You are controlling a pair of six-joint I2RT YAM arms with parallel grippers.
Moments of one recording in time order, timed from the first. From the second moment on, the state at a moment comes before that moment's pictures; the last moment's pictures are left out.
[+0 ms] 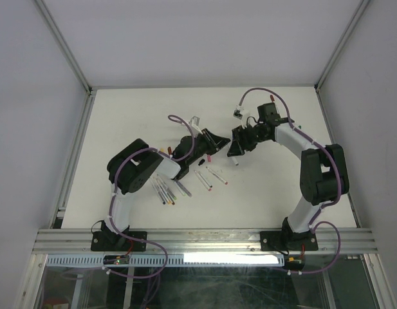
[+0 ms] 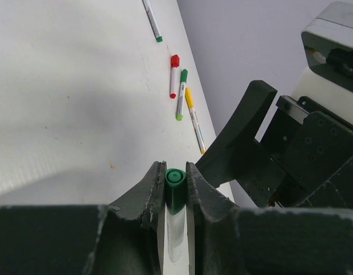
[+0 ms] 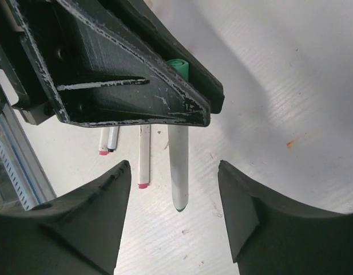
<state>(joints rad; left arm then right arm) -0.75 2.08 0.93 1.10 0.07 -1.09 0.24 1.72 1.17 -0.55 -0.77 -0.27</state>
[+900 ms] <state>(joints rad) -0.66 2.03 0.98 1.12 0.17 -1.05 0.26 1.72 1.15 -0.39 -0.83 -0.22</state>
